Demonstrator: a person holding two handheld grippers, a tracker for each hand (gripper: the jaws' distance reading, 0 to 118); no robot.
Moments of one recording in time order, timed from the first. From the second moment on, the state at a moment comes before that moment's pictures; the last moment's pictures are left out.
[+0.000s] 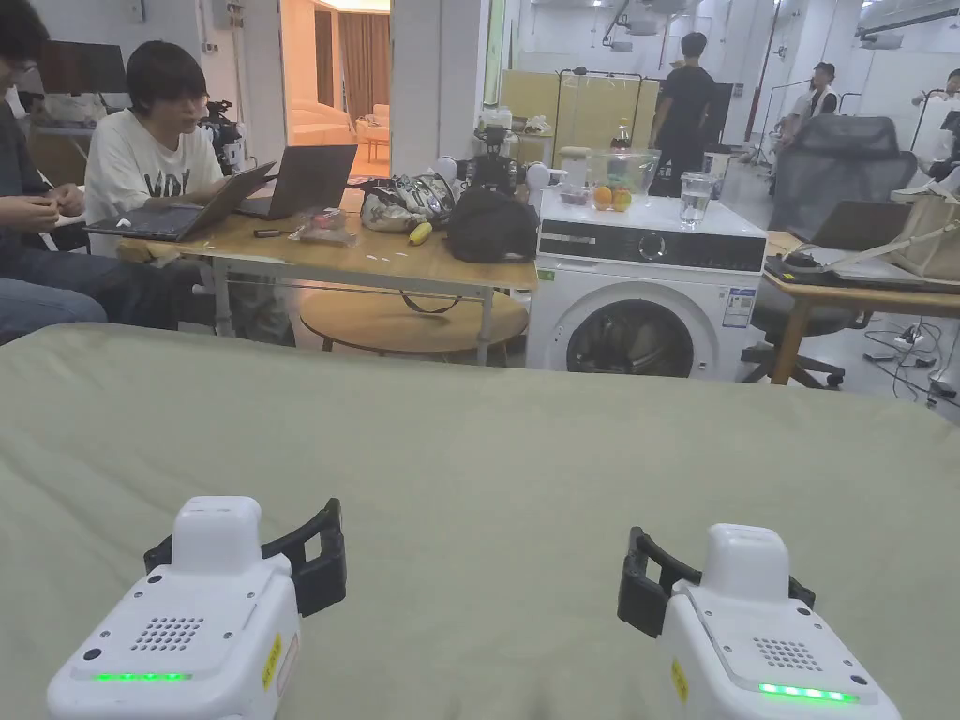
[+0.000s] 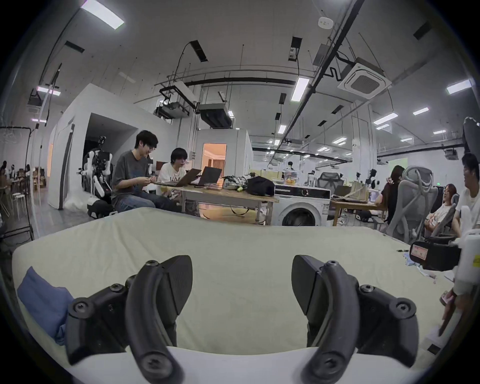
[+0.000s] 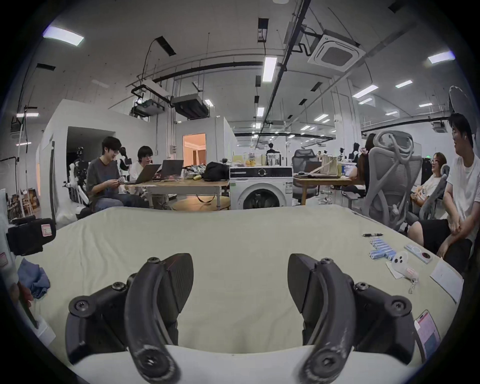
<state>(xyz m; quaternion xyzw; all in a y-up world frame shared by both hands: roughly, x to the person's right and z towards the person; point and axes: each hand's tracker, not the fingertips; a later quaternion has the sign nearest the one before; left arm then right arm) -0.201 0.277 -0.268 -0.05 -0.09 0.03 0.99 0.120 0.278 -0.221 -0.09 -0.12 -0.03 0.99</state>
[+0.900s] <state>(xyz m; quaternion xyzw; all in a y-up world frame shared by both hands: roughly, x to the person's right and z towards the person) -0.212 0.270 -0.273 -0.07 -0.08 0.03 0.99 0.119 0.278 -0.233 -0.12 -0.11 -0.11 0.98</state>
